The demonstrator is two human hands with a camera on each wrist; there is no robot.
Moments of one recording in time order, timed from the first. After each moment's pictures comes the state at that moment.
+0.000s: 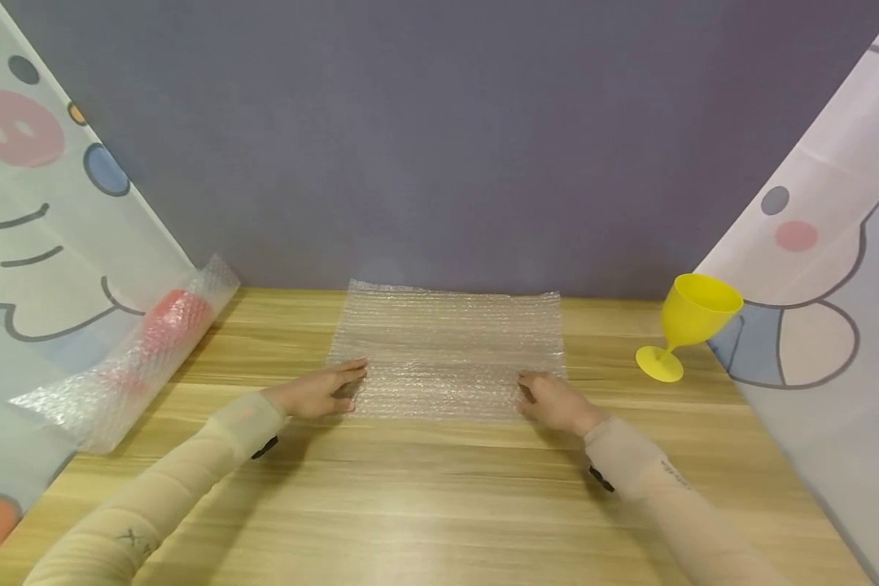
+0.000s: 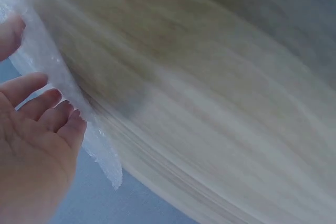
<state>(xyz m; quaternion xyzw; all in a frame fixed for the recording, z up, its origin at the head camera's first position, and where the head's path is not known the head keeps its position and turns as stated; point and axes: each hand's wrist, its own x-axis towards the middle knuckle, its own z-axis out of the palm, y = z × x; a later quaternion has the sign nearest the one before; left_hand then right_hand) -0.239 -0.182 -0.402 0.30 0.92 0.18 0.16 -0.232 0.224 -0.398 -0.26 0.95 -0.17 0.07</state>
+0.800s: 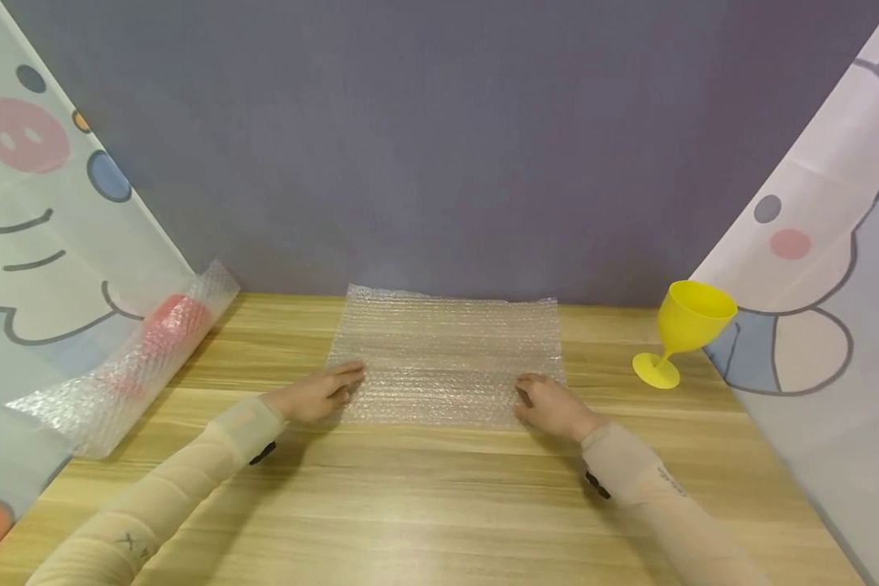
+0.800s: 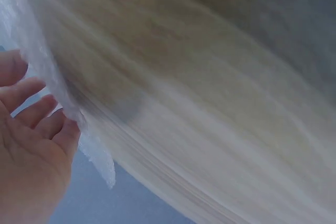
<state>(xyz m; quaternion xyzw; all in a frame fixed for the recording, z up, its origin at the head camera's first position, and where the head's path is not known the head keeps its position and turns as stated) -0.241 -0.177 -0.410 0.30 0.93 0.18 0.12 -0.234 0.232 -0.401 -0.25 0.95 -0.17 0.06</state>
